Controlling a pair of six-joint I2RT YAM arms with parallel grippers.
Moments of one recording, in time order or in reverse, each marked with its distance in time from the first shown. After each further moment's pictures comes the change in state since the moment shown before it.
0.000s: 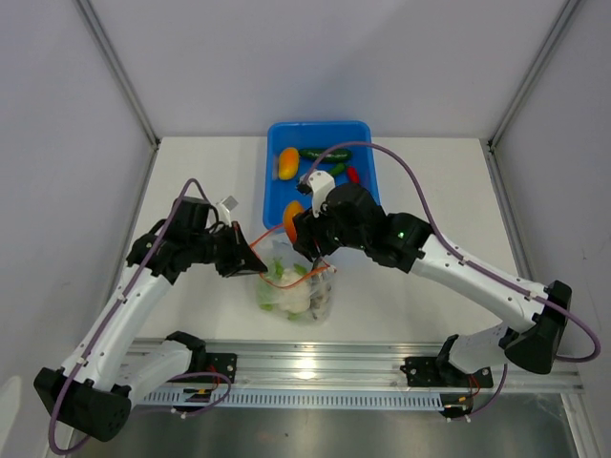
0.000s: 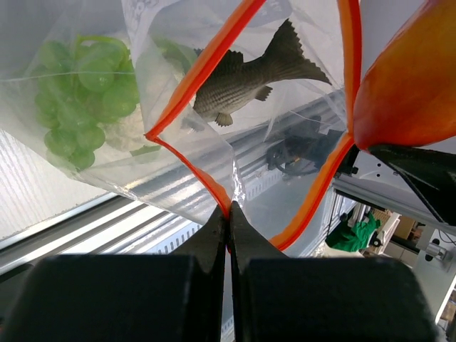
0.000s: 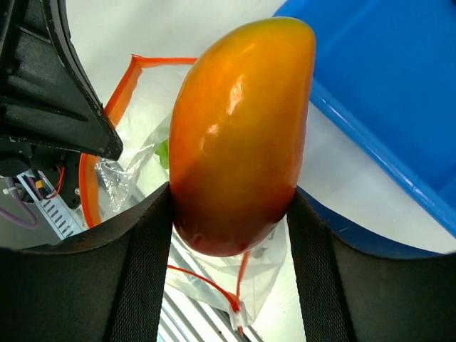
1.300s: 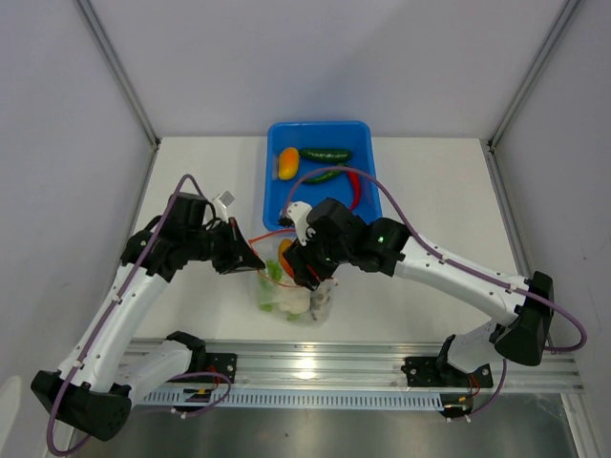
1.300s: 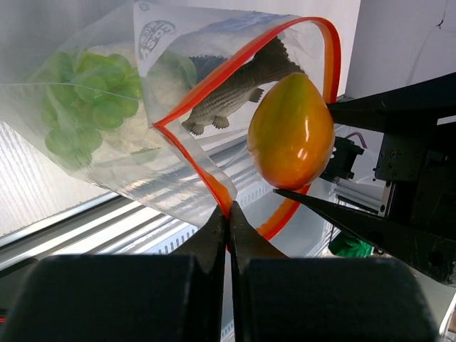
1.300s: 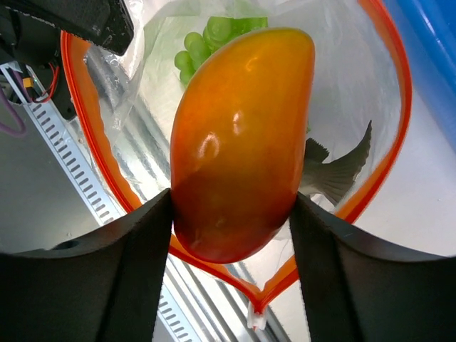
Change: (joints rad) left arm 0.000 0.007 0.073 -0.050 -0.032 0.006; right arm 0.068 0.085 0.021 -0.171 -0.137 -0.092
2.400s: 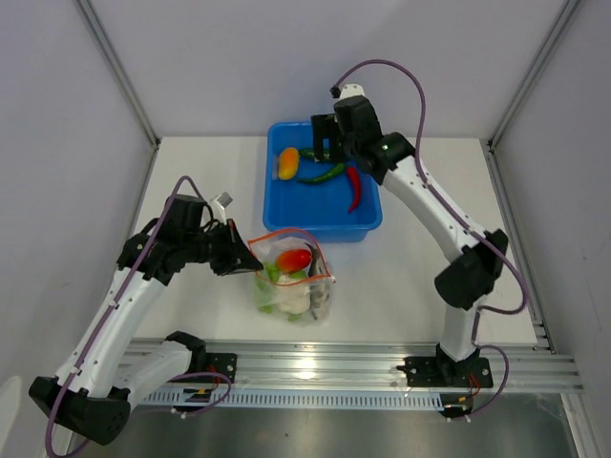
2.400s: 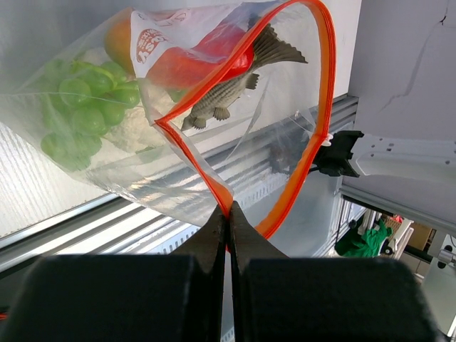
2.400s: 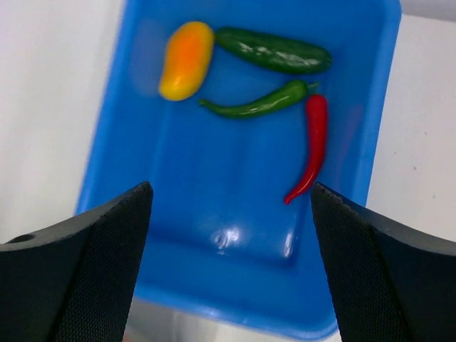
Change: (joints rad) left arm 0.000 -0.026 0.003 -0.019 -0.008 0.017; right arm -0.412 0.386 0.596 0.089 0.368 0.129
